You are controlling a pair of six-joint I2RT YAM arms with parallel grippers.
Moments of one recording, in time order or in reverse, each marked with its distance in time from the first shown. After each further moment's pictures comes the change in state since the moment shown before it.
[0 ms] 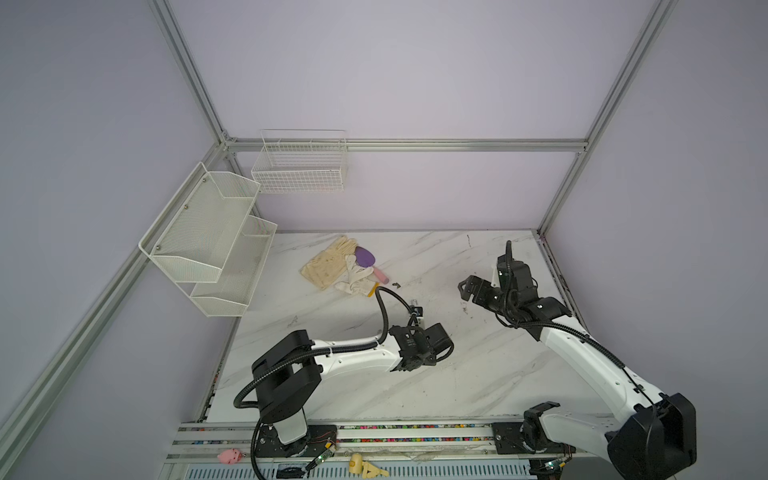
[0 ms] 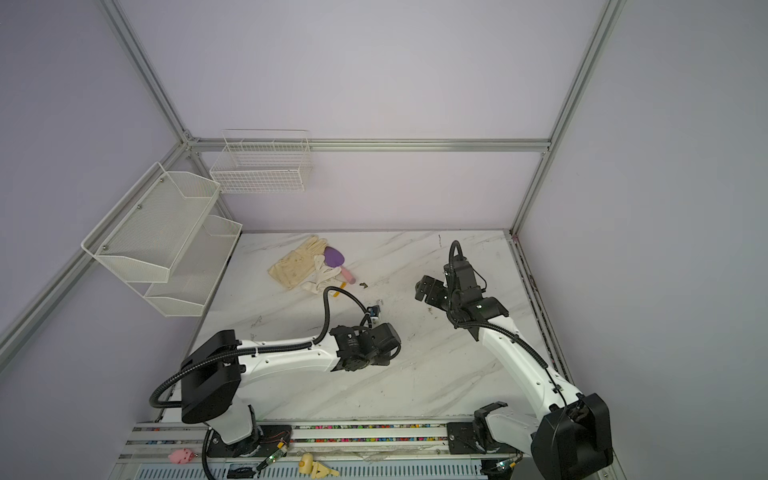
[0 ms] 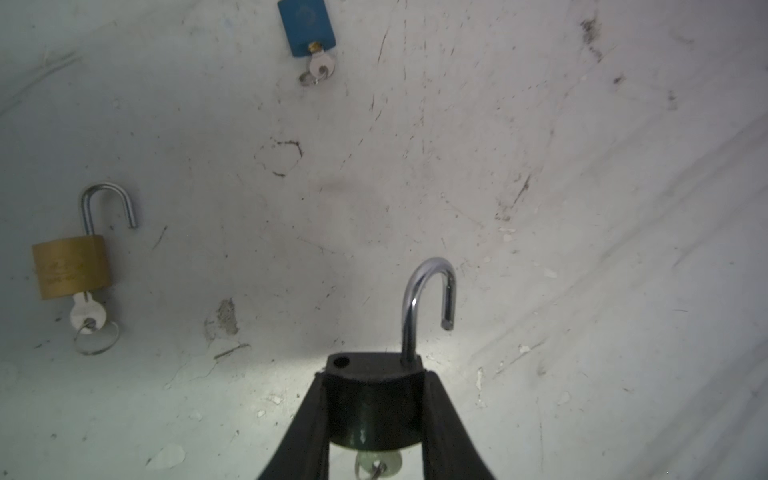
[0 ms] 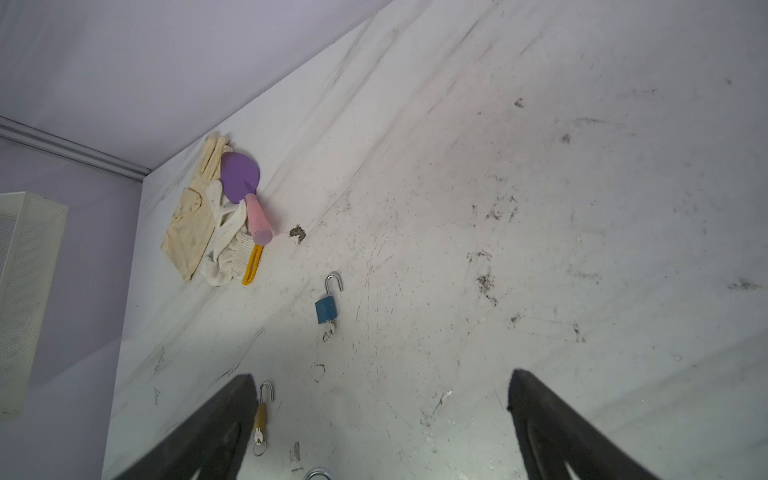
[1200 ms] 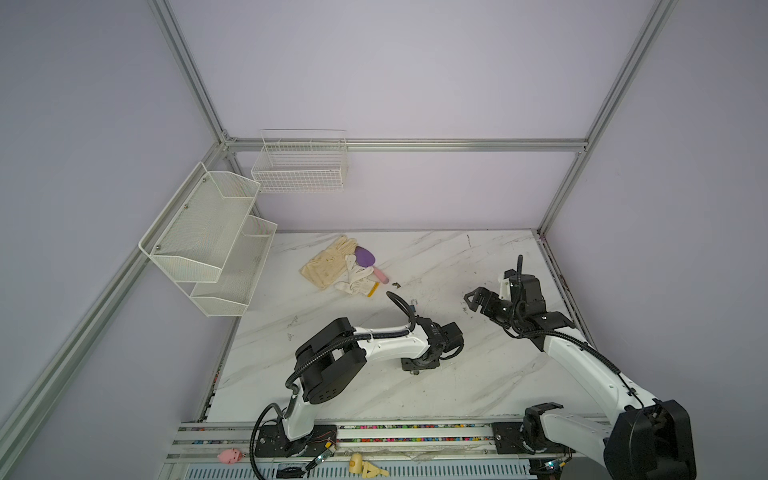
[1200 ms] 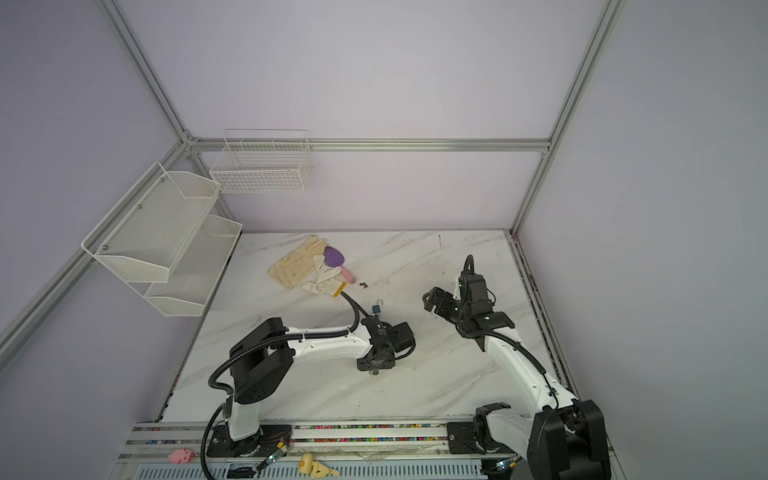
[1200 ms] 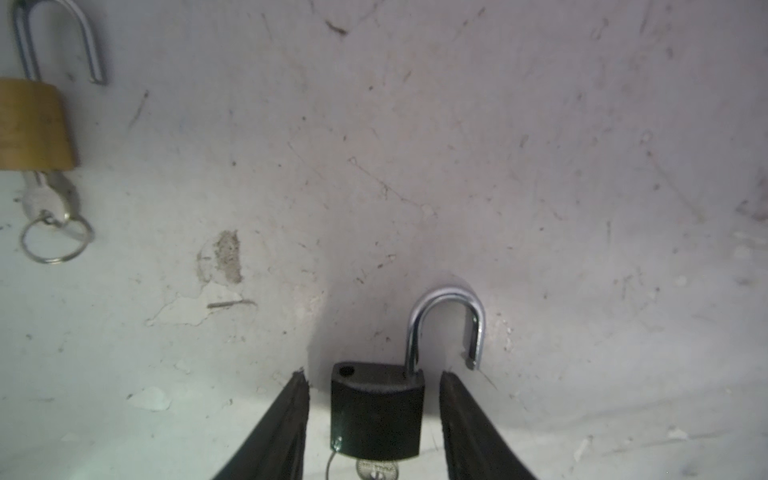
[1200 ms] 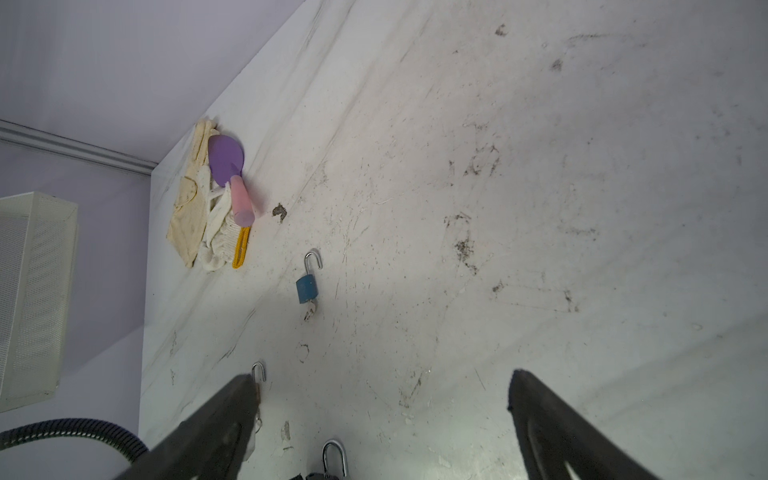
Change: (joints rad) left arm 0.034 0.225 0.216 -0.280 0.104 -0.173; right arm -0.106 -0.031 -0.154 0.105 -0.166 -0.021
